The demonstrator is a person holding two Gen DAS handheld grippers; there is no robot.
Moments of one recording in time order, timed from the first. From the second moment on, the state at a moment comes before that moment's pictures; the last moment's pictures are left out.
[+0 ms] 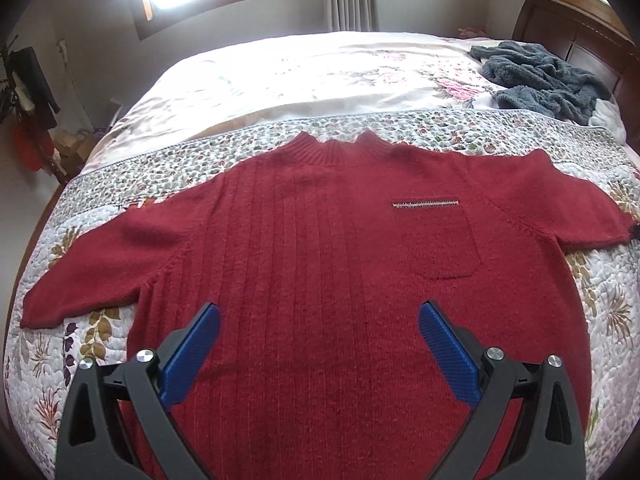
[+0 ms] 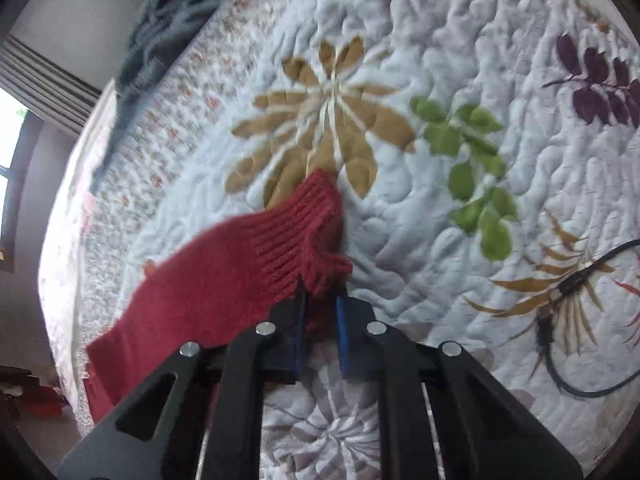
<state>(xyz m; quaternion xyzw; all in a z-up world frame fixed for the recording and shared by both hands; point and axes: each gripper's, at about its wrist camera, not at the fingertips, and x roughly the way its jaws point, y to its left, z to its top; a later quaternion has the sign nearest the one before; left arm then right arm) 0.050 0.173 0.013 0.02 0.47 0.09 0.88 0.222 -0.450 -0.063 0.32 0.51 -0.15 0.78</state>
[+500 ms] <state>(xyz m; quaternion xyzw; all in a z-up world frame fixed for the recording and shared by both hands) 0.045 0.205 0.001 -0.01 0.49 0.11 0.87 0.201 -0.430 -0.049 0.23 0.51 -0.20 0.80</state>
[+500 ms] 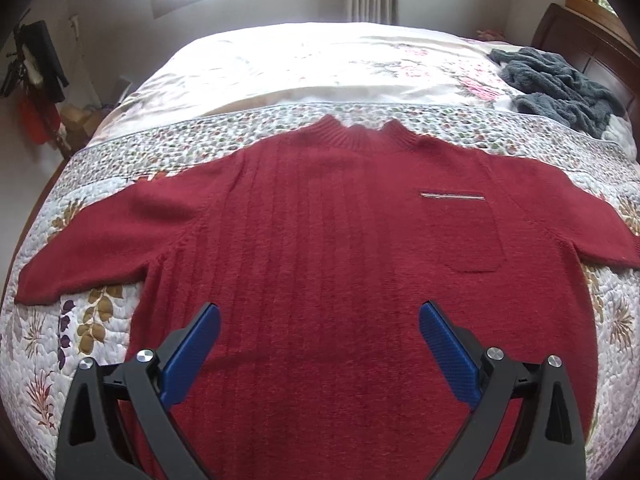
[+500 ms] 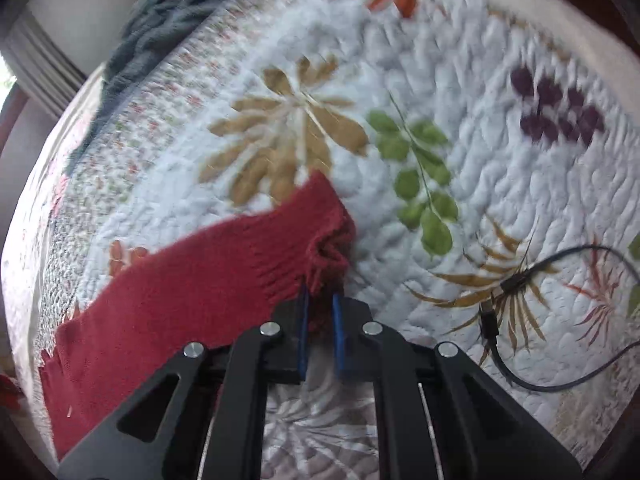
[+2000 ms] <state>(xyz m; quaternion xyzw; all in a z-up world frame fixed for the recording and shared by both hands) 0.071 0.265 -0.006 -0.13 0.50 0.06 0.85 0.200 -0.002 -0.055 0.03 0.56 0.21 0.80</state>
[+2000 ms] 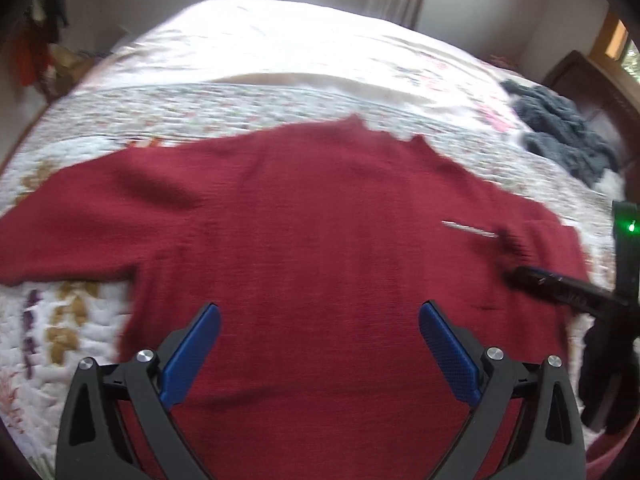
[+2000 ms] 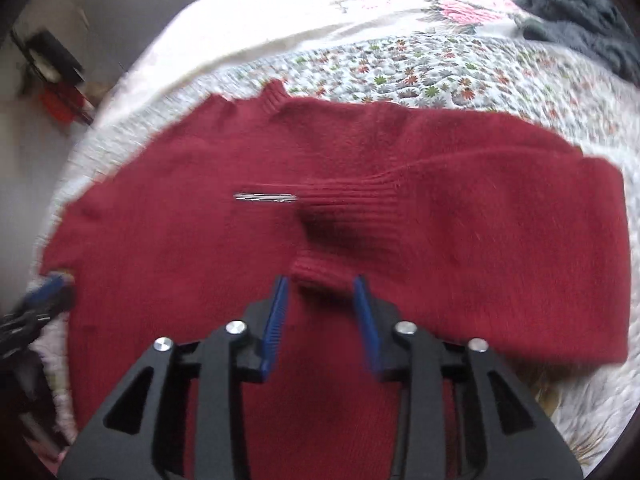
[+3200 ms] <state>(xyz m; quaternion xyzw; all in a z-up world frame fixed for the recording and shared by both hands) 0.175 0.178 0.002 -0.26 0.47 -0.06 0.84 0.101 -0.158 -0.043 0.15 0.54 0.13 0.82</state>
